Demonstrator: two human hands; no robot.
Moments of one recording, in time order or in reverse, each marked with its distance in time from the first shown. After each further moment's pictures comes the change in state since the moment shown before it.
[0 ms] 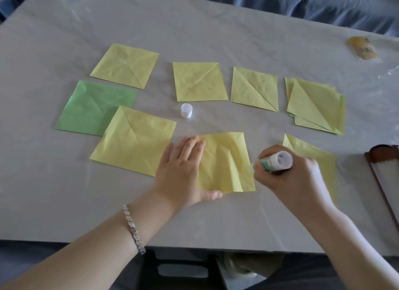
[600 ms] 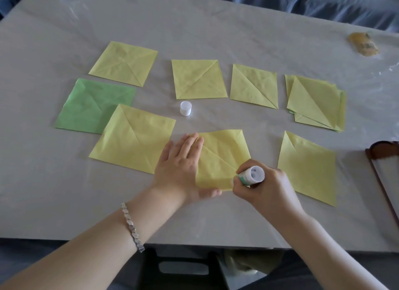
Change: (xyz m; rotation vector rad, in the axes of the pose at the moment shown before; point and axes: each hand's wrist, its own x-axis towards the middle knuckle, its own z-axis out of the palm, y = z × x) left_hand 0.002 0.000 -0.001 -0.026 -0.048 -0.020; right_hand -0.013 0.013 0.036 -0.012 -0.119 -0.035
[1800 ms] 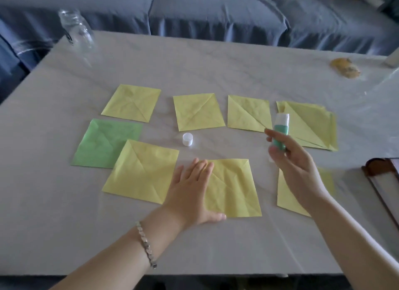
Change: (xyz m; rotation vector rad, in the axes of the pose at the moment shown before) left_hand 0.008 0.001 -0.007 0.043 -0.018 0.139; right_hand 0.050 -0.005 -0.050 0.612 0.124 -0.013
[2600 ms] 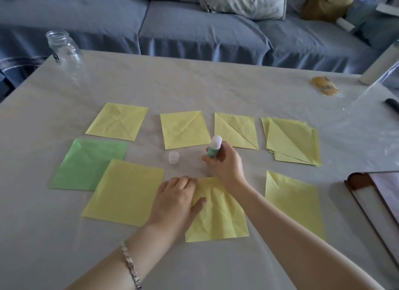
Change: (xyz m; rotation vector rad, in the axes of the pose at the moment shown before) left_hand 0.023 -0.006 0.007 0.068 0.500 0.040; right_hand 0.070 0.044 0.077 -0.104 0.042 0.131
